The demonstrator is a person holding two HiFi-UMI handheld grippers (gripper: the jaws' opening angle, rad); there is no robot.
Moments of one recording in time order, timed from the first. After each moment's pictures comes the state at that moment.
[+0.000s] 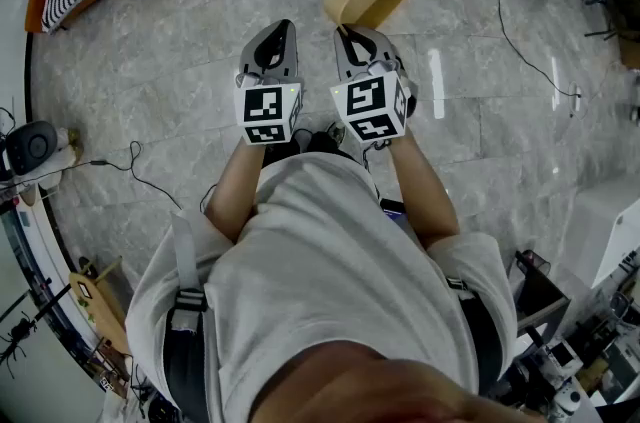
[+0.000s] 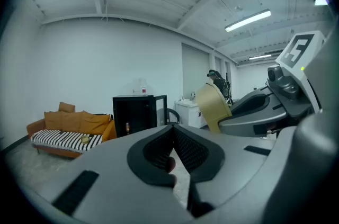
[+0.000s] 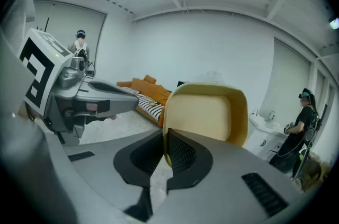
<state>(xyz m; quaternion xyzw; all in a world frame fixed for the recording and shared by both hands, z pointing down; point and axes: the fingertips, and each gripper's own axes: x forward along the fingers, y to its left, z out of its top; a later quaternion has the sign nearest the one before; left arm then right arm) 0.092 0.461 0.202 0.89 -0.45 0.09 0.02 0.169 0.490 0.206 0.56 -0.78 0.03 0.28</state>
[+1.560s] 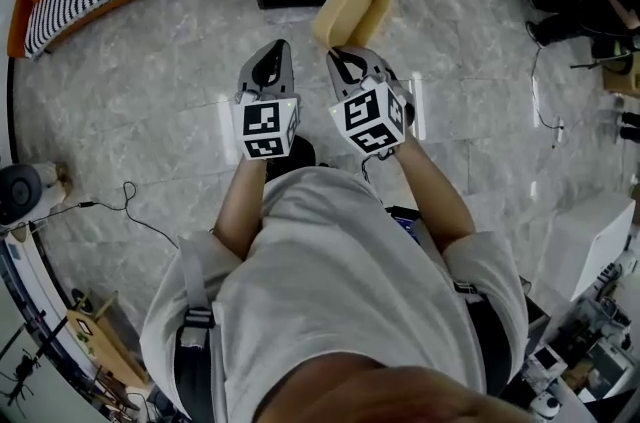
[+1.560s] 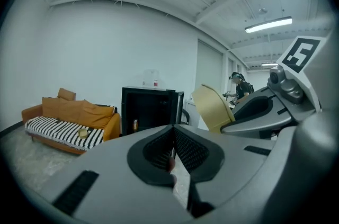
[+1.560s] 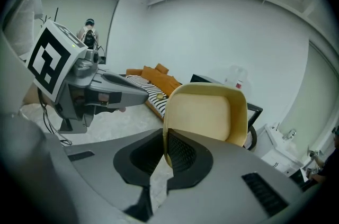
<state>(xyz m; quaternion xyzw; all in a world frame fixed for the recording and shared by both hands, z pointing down) 0.042 0.224 0.225 0.88 -0.46 0.08 0.08 0.114 0.259 0.229 0.48 -0.80 0.02 0.36</state>
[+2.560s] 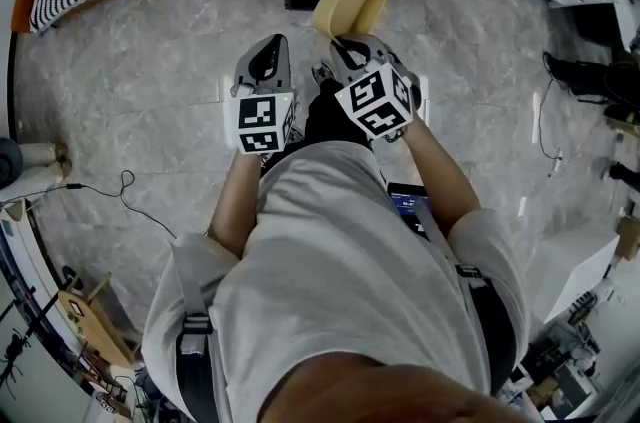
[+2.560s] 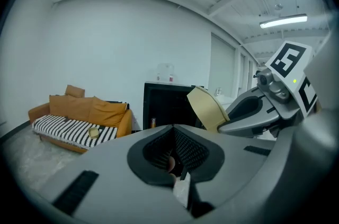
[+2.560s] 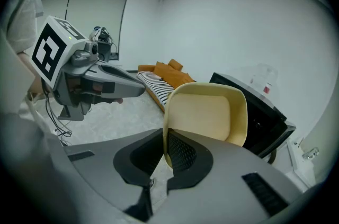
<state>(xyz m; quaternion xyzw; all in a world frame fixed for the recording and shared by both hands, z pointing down) -0.042 0.081 0.244 0.86 -0.49 0.10 0.10 0.042 0.101 0.256 0.39 -0.83 0.02 0.40</state>
